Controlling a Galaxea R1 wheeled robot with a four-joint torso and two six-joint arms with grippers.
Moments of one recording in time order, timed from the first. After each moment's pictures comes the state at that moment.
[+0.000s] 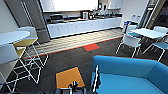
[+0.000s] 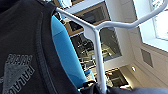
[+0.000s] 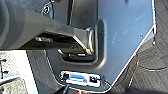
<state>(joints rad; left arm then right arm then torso) 0.57 2.36 -0.95 0.68 0.00 -1.15 -1.66 2.90 -2.51 -0.25 0.29 0.15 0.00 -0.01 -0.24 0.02</state>
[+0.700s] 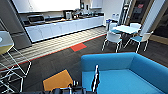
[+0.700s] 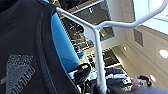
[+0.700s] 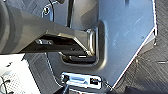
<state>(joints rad) 0.56 2.36 -0.95 0.69 0.00 -1.15 -1.65 2.90 -2.51 -0.25 0.29 0.15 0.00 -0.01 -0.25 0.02</state>
